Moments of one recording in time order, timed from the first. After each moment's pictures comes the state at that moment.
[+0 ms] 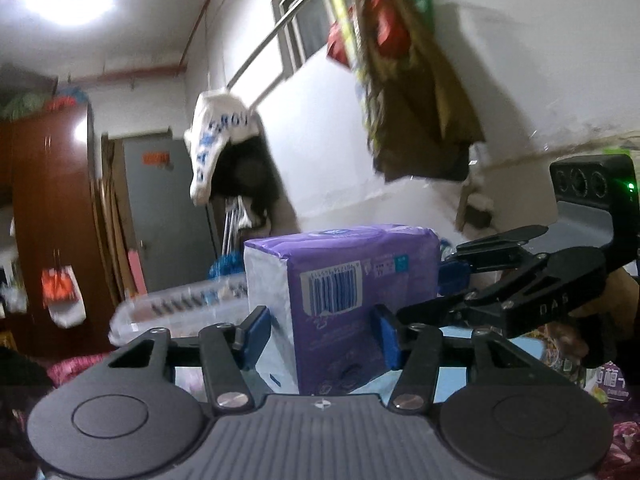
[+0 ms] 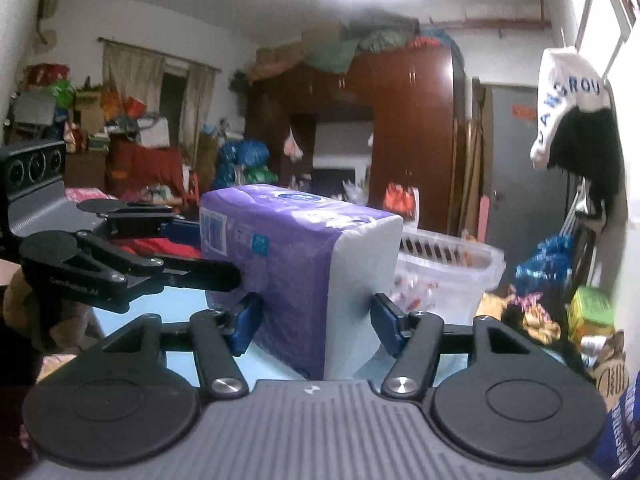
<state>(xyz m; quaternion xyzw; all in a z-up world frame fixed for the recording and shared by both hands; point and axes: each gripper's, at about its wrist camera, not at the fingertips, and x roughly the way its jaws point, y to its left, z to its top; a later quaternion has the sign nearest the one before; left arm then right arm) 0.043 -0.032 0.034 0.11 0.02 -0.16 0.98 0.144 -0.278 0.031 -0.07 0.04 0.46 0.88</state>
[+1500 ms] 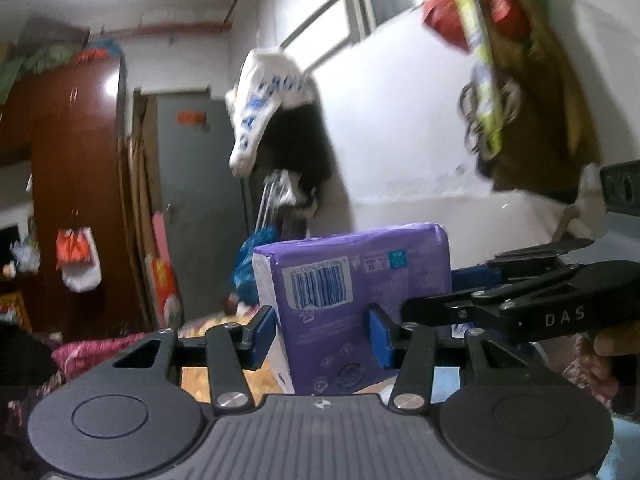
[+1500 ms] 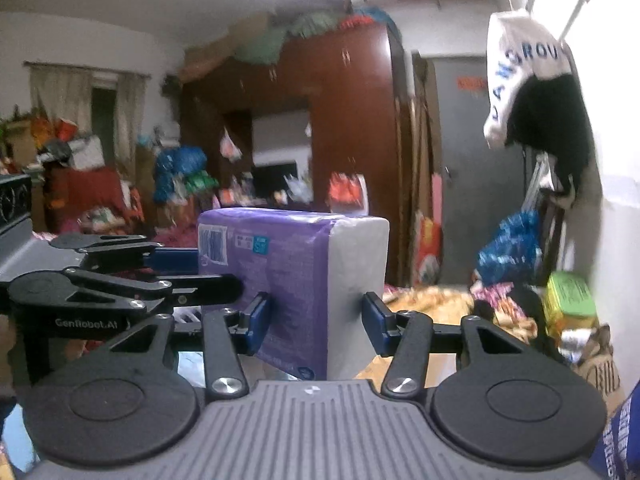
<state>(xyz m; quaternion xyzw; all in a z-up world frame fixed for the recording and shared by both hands) 0.242 0.009 0.088 0.06 0.09 -0.11 0.99 0.278 -0.211 0.058 -0.03 0.10 0.38 0.92</state>
